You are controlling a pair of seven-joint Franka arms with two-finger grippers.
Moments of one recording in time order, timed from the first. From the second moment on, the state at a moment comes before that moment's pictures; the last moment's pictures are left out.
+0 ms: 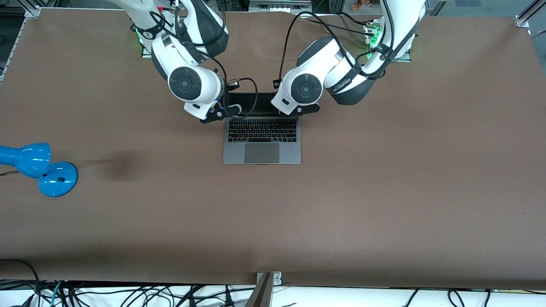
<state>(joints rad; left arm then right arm) -0.27 0.51 -0.55 -1.63 -0.25 1.68 -0.94 0.53 0.29 0.08 -1.79 0.29 1.69 0.25</state>
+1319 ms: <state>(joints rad) -0.25 0.71 -0.47 -1.47 -0.18 1.77 -0.93 0.52 0.47 0.07 -1.66 0.19 1.81 0.25</state>
